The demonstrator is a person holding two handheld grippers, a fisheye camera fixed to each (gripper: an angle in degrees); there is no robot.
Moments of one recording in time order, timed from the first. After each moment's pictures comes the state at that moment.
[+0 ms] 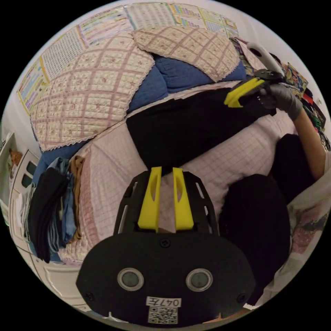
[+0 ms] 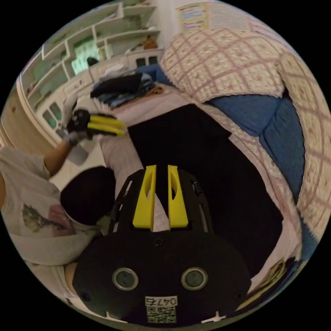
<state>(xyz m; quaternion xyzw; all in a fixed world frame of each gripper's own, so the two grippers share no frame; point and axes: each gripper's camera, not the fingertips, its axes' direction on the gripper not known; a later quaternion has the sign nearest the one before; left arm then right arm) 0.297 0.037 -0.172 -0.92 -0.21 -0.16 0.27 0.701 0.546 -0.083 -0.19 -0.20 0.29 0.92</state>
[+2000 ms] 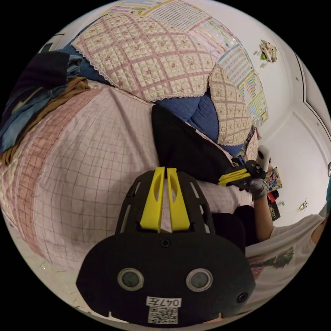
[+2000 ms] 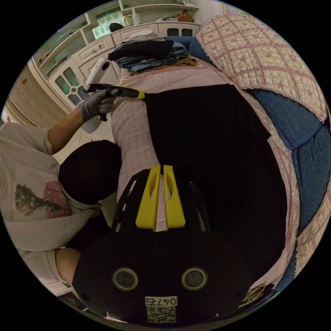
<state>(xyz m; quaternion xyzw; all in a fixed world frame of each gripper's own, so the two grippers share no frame) 0.055 -0.264 -0.582 -0.71 -0.43 -0.43 0.35 0.691 0.452 -0.039 -0.25 -0.29 0.19 0.90</state>
